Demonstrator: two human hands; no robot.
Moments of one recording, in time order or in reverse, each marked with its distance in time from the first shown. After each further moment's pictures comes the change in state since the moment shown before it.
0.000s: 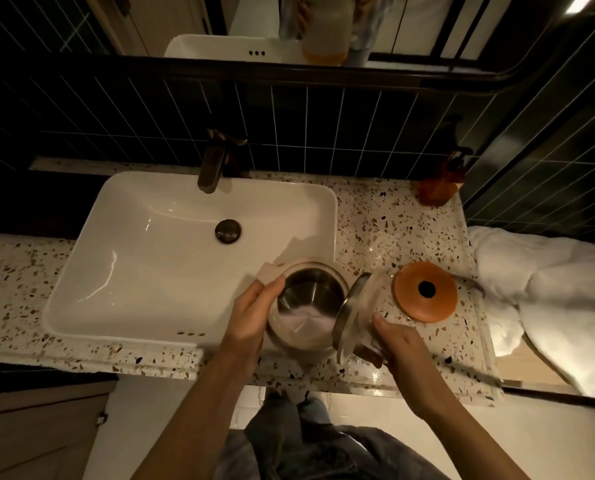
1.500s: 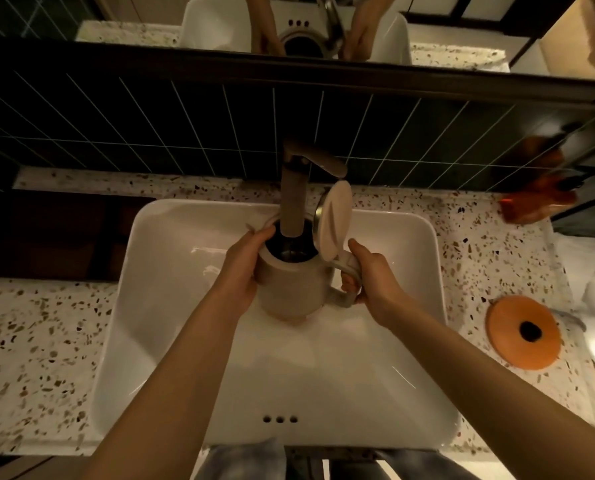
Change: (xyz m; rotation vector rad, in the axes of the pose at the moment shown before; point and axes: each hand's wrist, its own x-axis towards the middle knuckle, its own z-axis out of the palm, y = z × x) left_hand 0.242 0.094 -0.158 -0.096 -0.024 -0.129; right_hand 0.268 -0.046 0.183 0.008 0.134 0.398
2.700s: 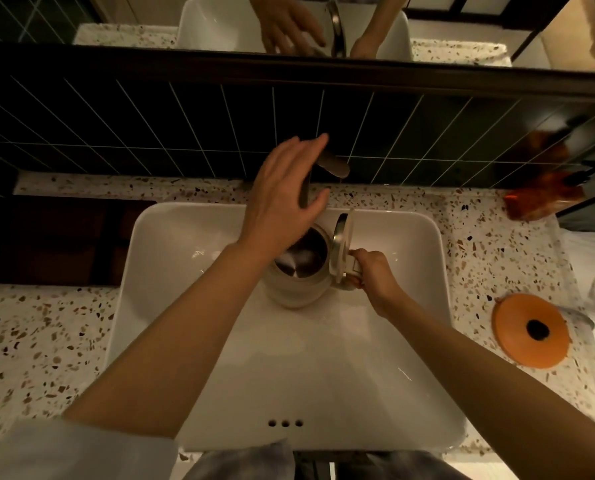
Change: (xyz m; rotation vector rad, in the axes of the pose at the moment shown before) left_hand 0.017 0.058 0.049 1.054 0.024 1.171; right_hand 0.044 0.026 -0.007 -0.045 0.070 -0.126
